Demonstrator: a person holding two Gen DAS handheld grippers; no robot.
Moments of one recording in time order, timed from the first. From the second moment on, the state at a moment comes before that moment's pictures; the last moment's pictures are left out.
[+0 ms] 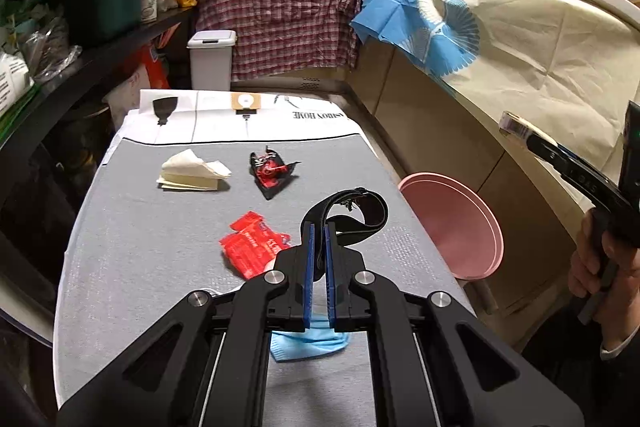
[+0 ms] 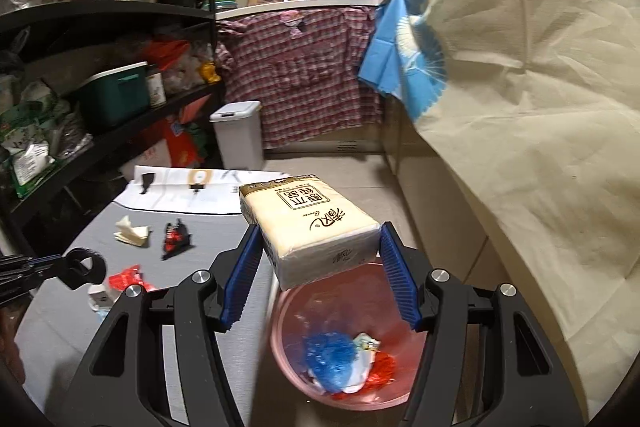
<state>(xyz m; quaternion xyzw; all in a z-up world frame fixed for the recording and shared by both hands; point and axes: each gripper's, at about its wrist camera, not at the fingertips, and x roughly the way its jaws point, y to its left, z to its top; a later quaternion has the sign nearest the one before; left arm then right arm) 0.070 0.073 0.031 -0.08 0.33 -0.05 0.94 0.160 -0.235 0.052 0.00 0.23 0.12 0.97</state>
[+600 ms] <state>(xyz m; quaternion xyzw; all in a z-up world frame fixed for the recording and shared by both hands) 0.104 0.011 0.034 -0.08 0.34 -0.08 0.93 0.188 -0.271 0.042 0.04 0.25 0.07 0.96</state>
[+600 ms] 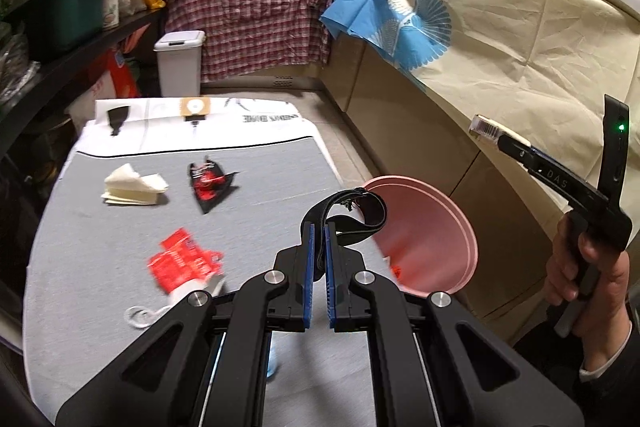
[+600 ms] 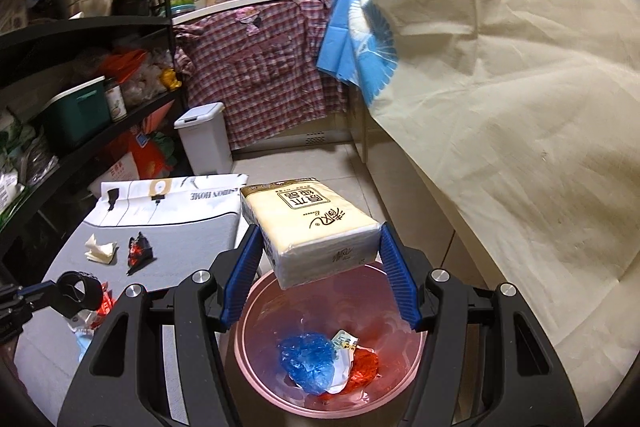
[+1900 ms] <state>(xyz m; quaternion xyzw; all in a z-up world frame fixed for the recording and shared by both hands) 0.215 -0.110 -0.039 -0.08 0.40 -0.17 0.89 0.244 -0.285 0.003 0.05 0.30 0.03 0.95</state>
